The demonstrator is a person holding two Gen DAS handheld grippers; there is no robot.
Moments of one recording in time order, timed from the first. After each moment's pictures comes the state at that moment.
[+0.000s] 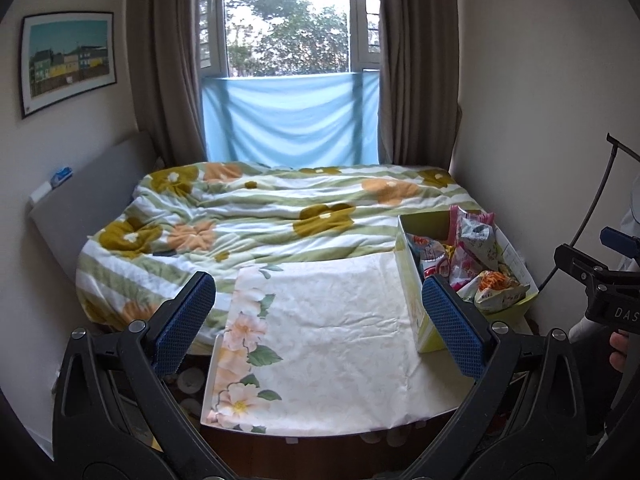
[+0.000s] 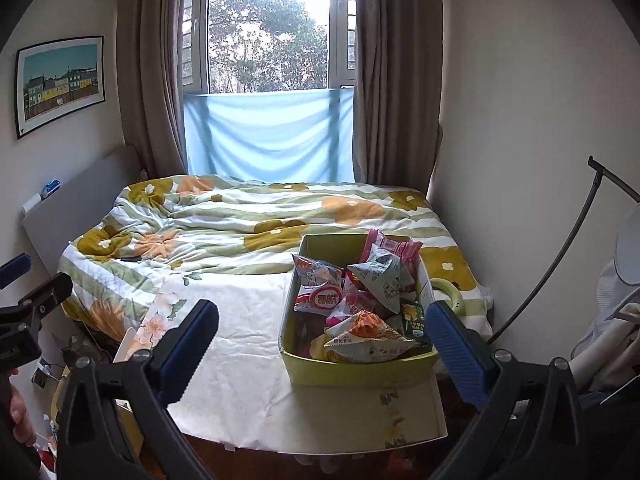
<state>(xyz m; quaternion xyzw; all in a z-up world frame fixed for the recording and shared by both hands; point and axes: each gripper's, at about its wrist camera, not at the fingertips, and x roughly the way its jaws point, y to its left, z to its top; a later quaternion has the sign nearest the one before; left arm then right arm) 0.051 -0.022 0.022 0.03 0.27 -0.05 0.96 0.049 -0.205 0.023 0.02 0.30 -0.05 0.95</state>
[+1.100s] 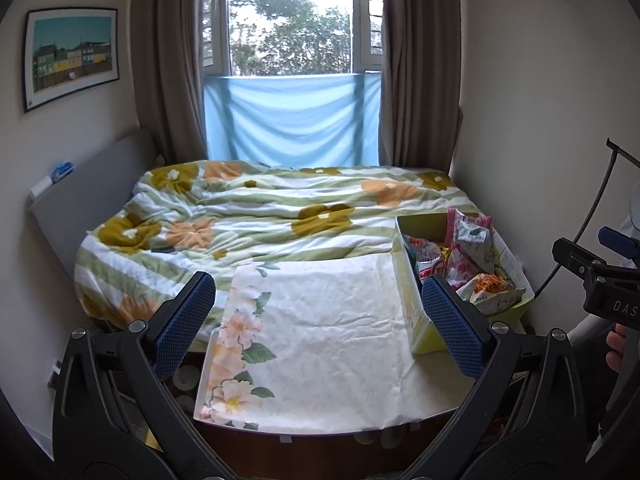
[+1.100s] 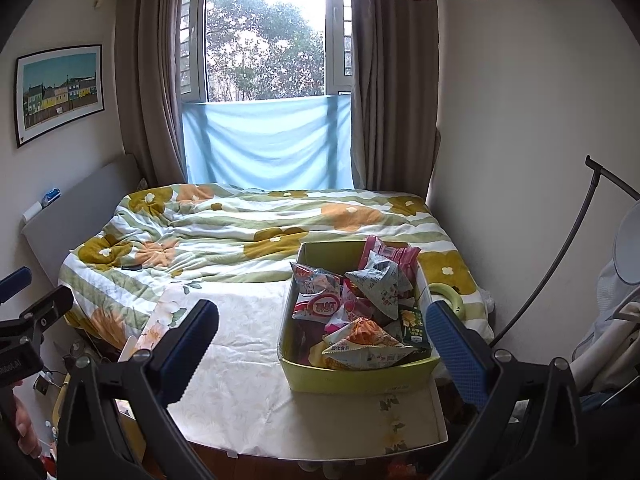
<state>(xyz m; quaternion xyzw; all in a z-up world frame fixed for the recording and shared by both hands) 0.048 -0.031 0.018 0.03 0.27 -0.05 0.96 0.046 -0.211 0.025 0.02 0.29 -0.05 0.96</state>
